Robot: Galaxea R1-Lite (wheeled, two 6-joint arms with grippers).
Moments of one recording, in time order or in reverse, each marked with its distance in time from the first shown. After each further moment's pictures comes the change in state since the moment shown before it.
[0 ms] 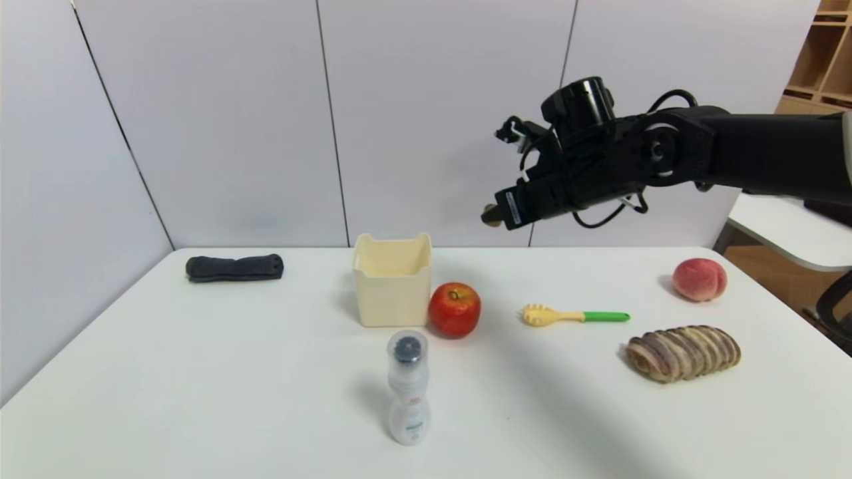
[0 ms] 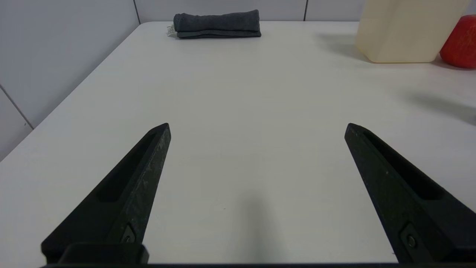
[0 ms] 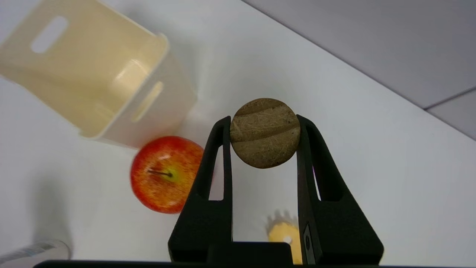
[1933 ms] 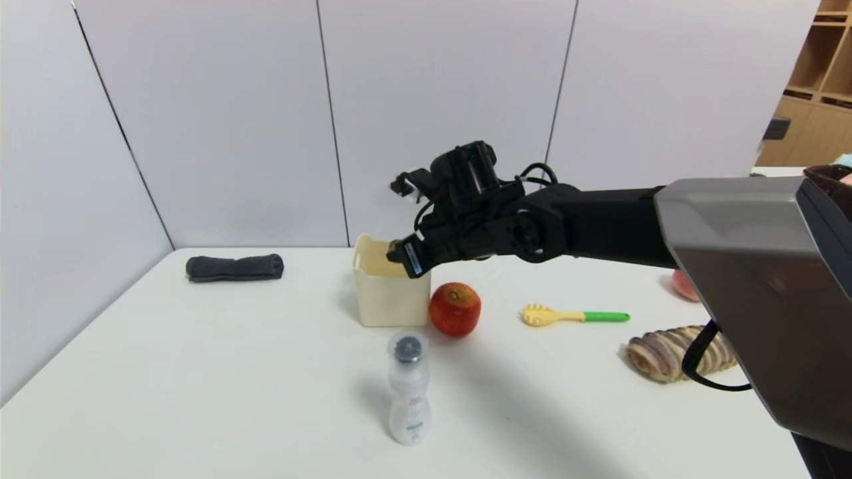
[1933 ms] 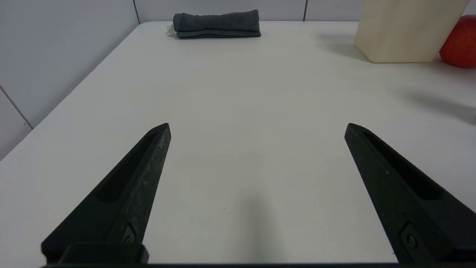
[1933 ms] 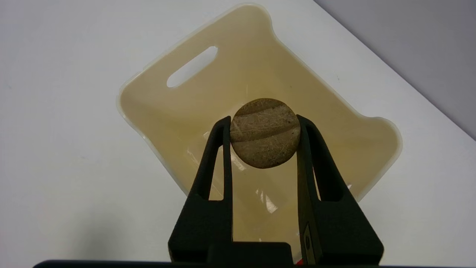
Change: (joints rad) left arm 0.000 0.000 0.000 0.000 0.001 0.000; right arm 0.228 0.186 -0.011 -0.271 0.001 -0.016
